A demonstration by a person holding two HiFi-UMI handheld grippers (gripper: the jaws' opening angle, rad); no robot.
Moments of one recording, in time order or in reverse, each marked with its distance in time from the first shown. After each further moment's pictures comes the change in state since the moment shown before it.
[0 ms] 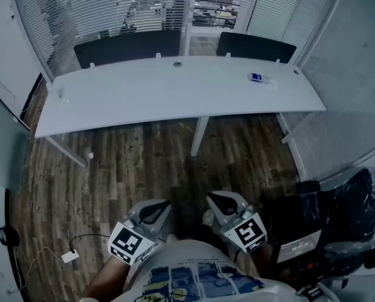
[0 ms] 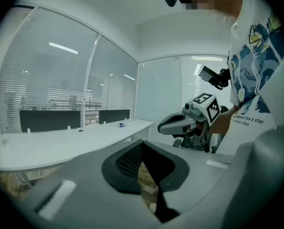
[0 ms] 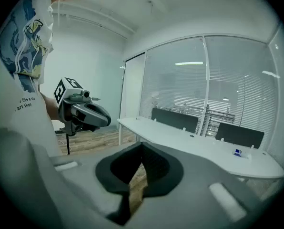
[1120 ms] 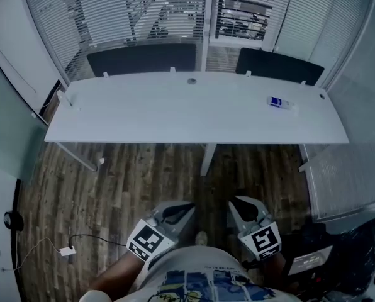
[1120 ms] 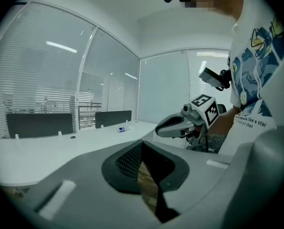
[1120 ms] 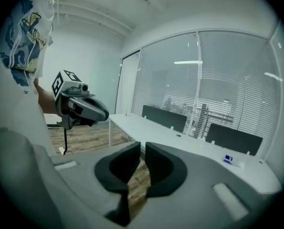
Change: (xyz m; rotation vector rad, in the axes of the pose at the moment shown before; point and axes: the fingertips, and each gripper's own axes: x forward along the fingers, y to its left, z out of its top) left arm 0.188 0.019 0.060 0.016 -0.008 0.030; right arm 0.005 -0.200 -0.032 -0.054 0.016 0.014
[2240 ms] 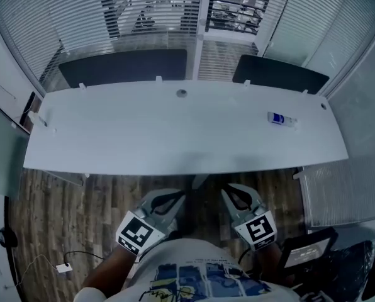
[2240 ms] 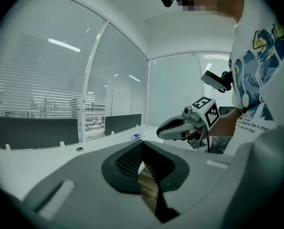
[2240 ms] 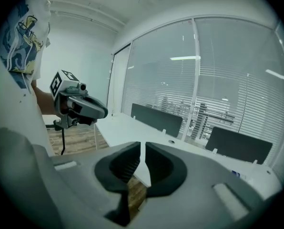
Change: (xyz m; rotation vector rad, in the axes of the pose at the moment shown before) left arm 0.108 0.207 0.034 -0.008 -0.037 0.001; right arm 0.178 -0.148 0.039 -0.004 0.017 -0.024
